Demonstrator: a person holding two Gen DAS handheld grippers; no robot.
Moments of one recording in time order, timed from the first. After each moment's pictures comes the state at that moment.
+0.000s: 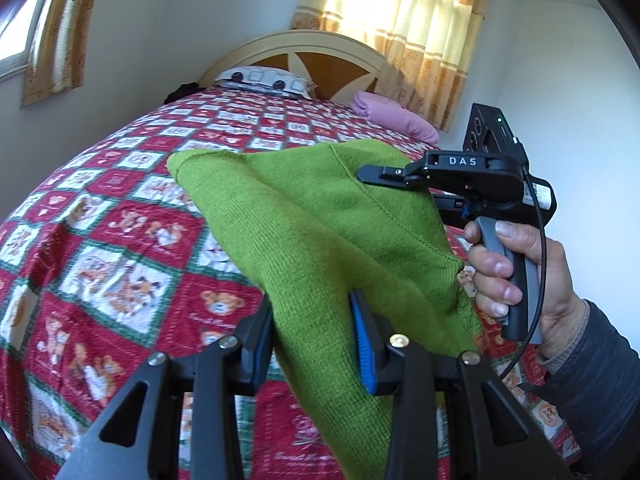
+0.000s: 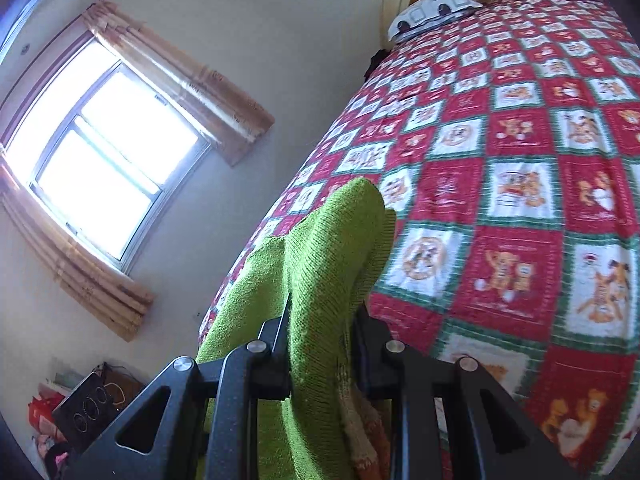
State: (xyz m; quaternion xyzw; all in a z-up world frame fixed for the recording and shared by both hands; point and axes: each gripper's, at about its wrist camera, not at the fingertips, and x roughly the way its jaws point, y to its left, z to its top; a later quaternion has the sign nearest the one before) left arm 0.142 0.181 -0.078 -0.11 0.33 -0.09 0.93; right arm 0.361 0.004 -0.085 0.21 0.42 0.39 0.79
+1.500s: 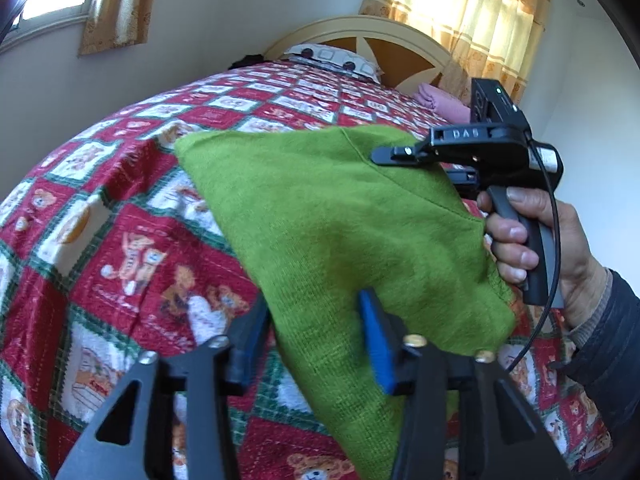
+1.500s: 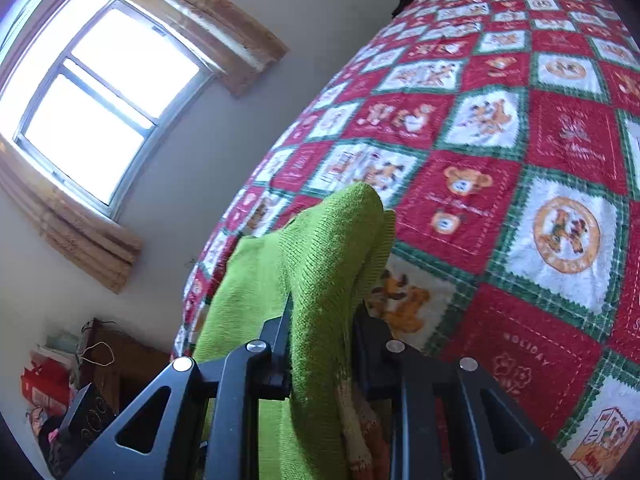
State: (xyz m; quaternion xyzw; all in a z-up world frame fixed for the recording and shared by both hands) left arm 0.115 0.262 -0.140 -0.14 0.36 0.00 0.92; right arm 0.391 0.143 -0.147 0.13 0.49 0.42 0.75
